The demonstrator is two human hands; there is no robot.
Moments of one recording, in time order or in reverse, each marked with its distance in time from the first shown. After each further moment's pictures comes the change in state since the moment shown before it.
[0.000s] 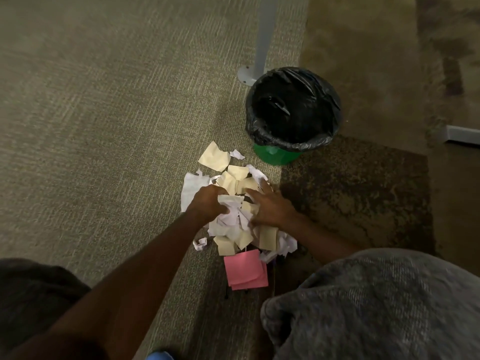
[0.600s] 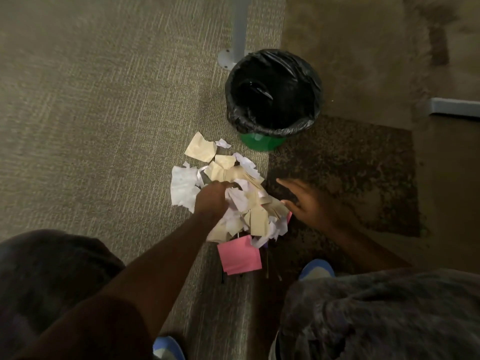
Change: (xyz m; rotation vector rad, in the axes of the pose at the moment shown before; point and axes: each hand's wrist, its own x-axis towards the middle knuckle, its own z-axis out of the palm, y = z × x) left_hand -0.003 0.019 0.045 0.288 0.071 0.111; right_hand -0.093 0.086 -0.002 0.196 0.519 -0.267
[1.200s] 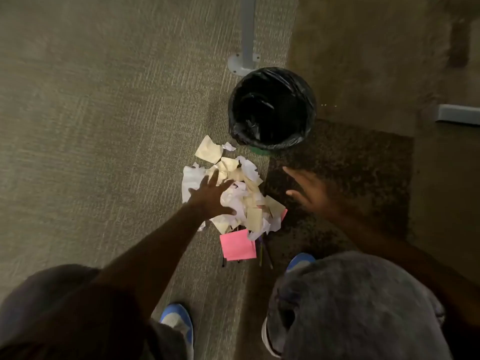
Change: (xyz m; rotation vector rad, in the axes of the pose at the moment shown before) left_hand -0.026 0.030 -0.081 0.215 -0.363 0.012; right_hand 0.014 -0.009 -0.096 -0.056 -0.052 -0.063
